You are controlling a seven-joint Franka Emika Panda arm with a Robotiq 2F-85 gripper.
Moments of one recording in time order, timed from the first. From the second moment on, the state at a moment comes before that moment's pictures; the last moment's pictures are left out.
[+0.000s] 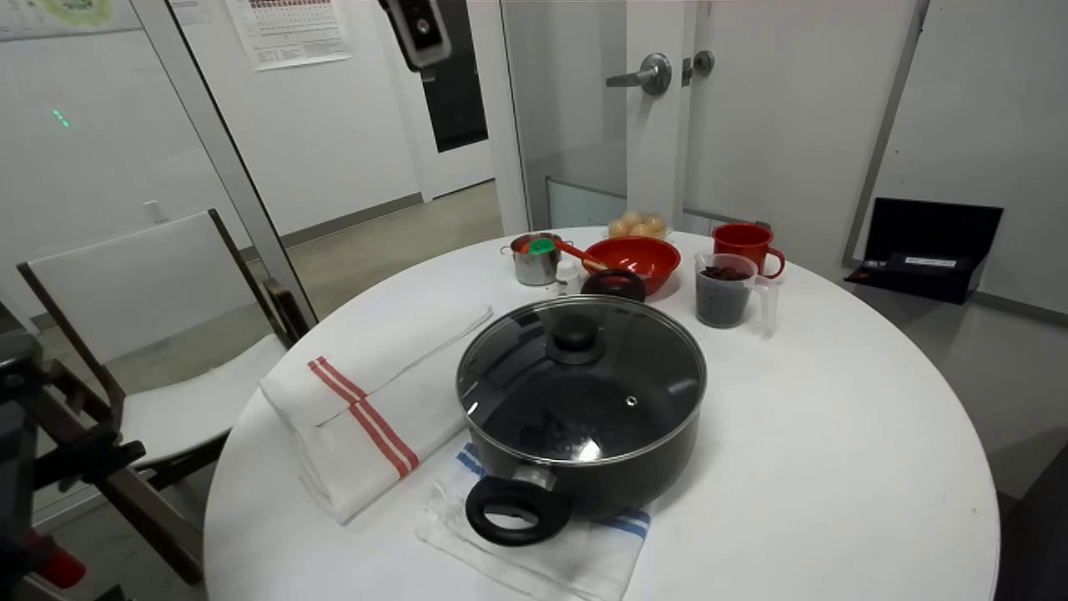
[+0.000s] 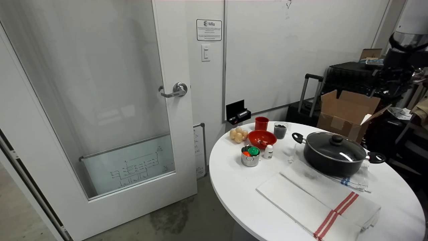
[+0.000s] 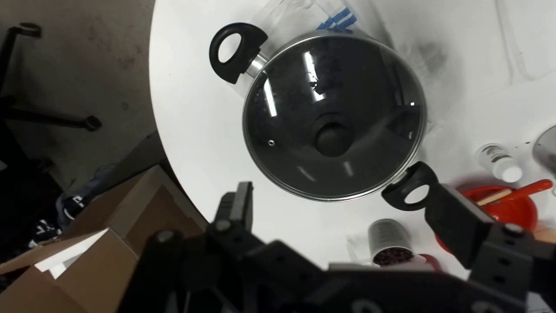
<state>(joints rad) -0.18 -0.02 -0.04 -2.45 -0.26 2.55 0.47</state>
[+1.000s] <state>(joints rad) -0.17 0.35 -0.12 -2.20 -0.08 2.56 0.32</state>
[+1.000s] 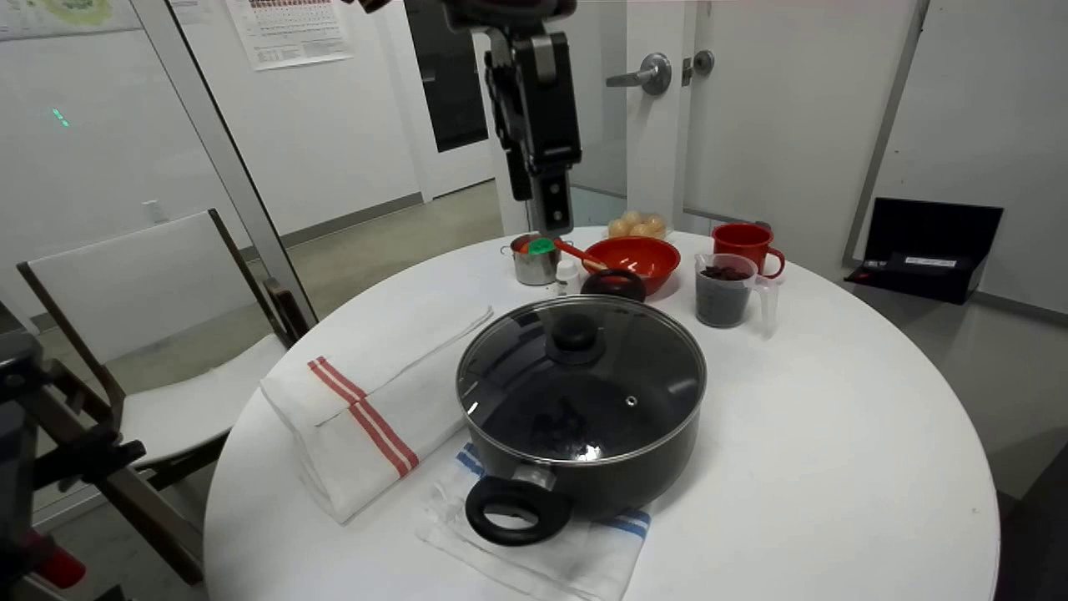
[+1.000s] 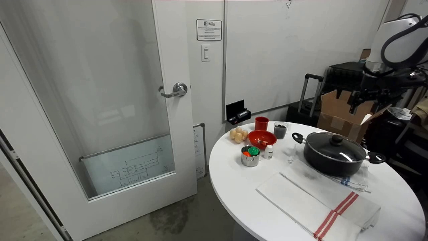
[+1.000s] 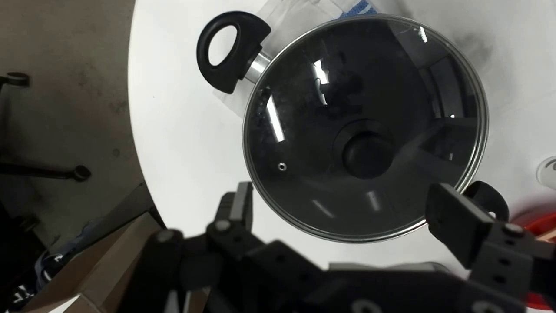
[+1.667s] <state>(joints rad) -0.15 0.50 -0.11 -2.07 -0.05 2.52 0.27</state>
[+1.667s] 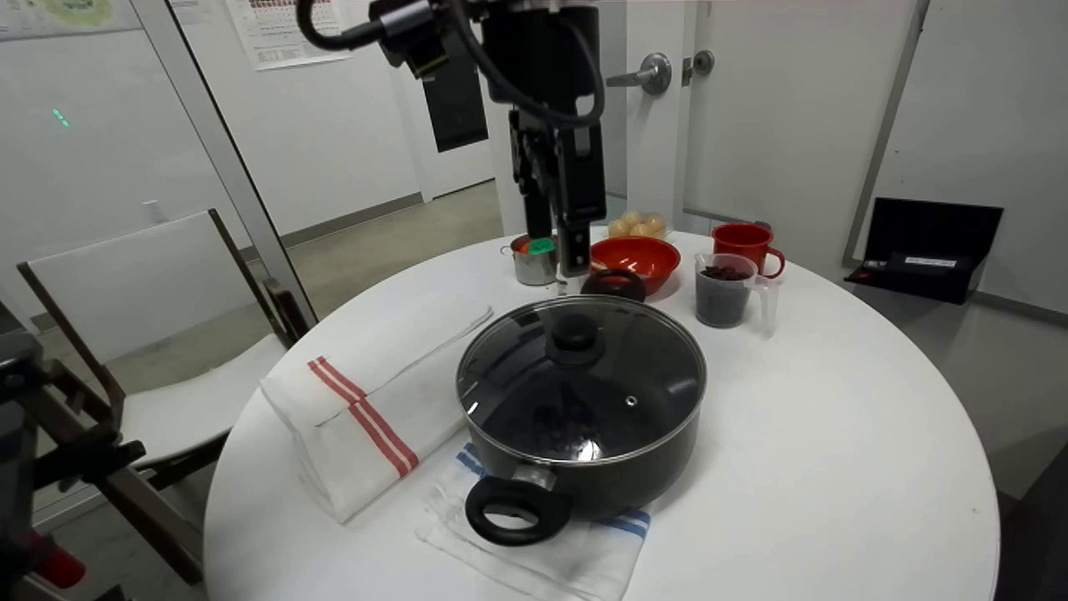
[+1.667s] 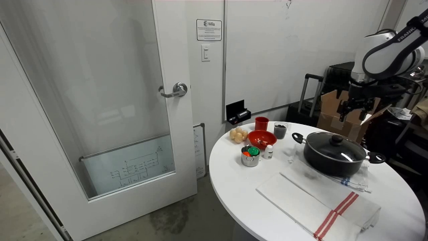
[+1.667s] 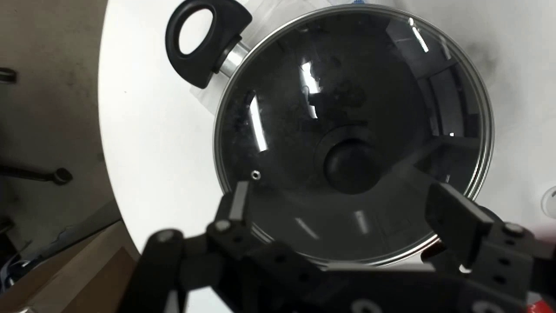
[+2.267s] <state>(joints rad) -0.13 0.60 -0.11 -2.00 -0.03 2.50 0.22</state>
